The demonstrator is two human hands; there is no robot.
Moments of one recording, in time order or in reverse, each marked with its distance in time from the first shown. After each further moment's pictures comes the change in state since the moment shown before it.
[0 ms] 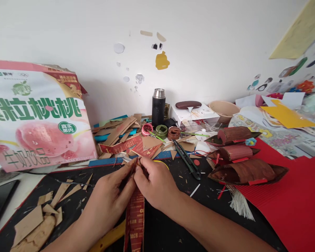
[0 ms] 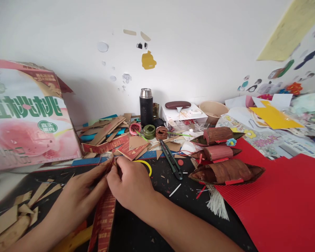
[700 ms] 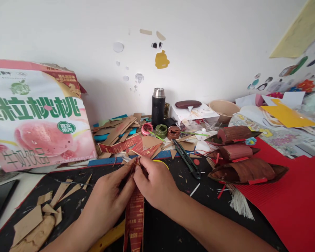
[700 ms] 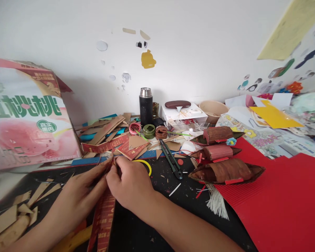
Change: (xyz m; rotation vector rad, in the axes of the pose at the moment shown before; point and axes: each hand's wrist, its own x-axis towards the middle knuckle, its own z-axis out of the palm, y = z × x) left_hand 0.000 0.001 -0.001 0.015 0.005 0.038; right_hand -0.001 0.001 0.001 -0.005 0.001 0.000
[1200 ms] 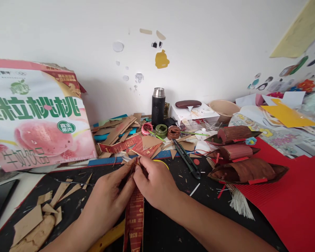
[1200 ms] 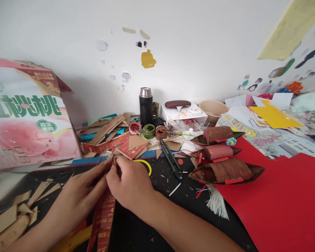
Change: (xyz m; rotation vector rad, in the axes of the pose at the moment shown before) left_hand 0.002 0.000 0.001 -0.004 0.009 0.022; right_hand 0.000 0.001 0.001 -0.017 0.008 0.005
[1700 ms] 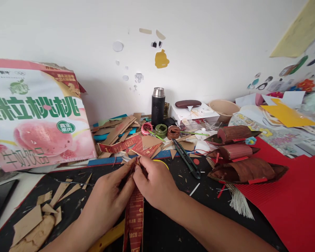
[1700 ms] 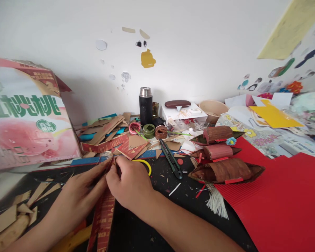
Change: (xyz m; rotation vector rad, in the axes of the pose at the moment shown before) left_hand 0.000 0.000 0.000 0.009 0.002 -0.016; right_hand -0.001 -0.001 0.000 -0.007 0.001 0.003
